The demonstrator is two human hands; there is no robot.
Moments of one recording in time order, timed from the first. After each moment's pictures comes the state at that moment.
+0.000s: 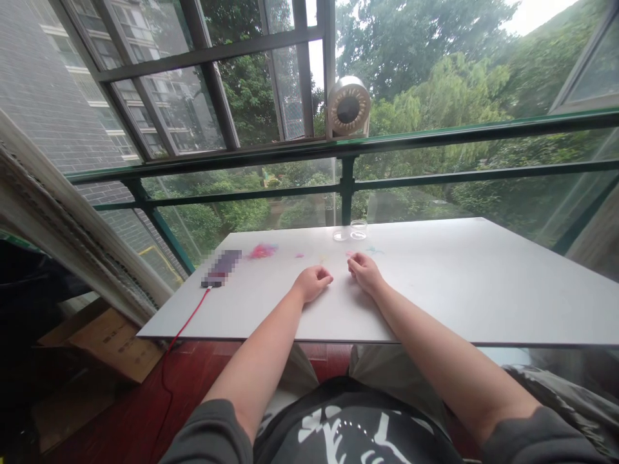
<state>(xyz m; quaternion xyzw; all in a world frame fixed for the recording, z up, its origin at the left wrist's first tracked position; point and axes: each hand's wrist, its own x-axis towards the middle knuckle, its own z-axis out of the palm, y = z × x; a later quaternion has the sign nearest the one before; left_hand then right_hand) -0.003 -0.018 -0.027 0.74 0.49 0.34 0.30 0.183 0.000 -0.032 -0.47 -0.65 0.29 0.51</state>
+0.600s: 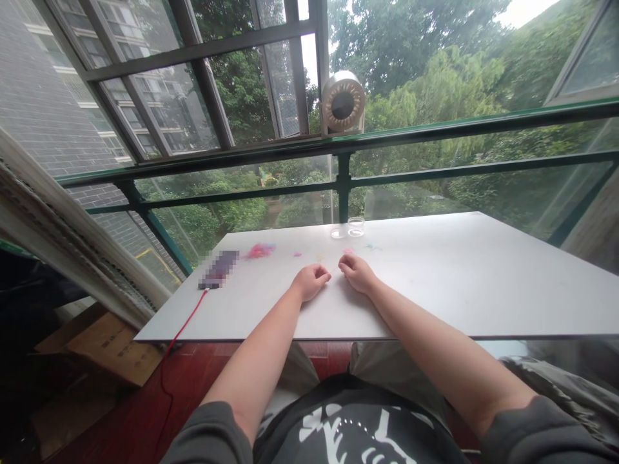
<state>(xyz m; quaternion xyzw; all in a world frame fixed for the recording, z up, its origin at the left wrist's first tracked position) -0.002 -0.019 -0.023 0.75 0.49 0.33 0.29 0.176 -0.008 -0.027 -0.46 -0.70 0.27 0.47</state>
